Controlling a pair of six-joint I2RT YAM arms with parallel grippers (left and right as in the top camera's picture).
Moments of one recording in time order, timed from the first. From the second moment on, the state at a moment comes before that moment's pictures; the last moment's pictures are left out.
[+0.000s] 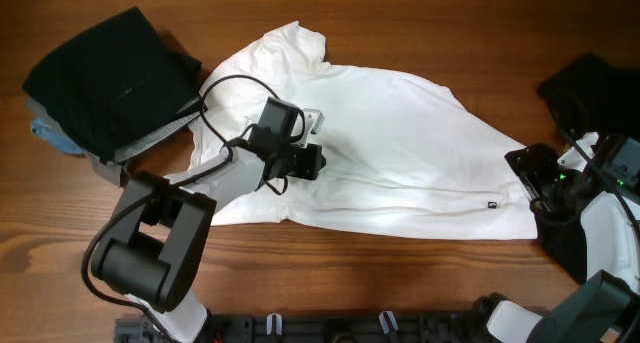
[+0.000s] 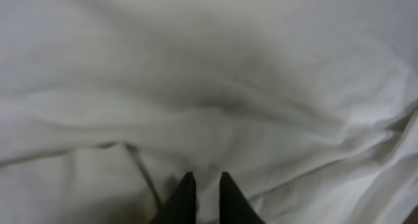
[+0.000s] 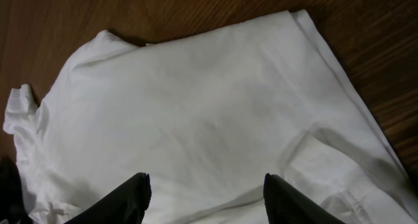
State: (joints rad) left arm -0.44 1.82 0.91 -0.17 0.41 -0.26; right arm -0.59 1.38 0.76 -0.56 -0.52 0.29
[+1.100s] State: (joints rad) left arm -0.08 1.59 0.80 -0.82 0.14 -0.37; right arm -0.59 1.39 0.86 -0.63 -0.38 0.33
